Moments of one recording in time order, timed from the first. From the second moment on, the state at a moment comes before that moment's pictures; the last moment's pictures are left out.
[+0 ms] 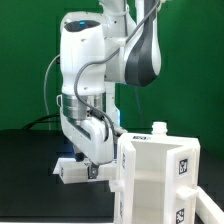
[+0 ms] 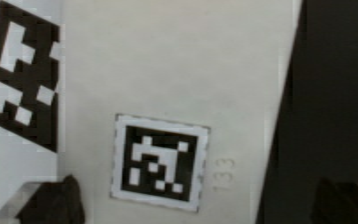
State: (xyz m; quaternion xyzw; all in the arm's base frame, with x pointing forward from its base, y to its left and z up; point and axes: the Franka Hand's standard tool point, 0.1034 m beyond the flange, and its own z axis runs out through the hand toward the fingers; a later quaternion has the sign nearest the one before) arm 0.403 -0.049 0.022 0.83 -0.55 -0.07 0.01
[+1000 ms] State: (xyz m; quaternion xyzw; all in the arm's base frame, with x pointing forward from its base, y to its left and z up) arm 0.394 -0.055 0.016 0.82 -0.56 -0.06 0.02
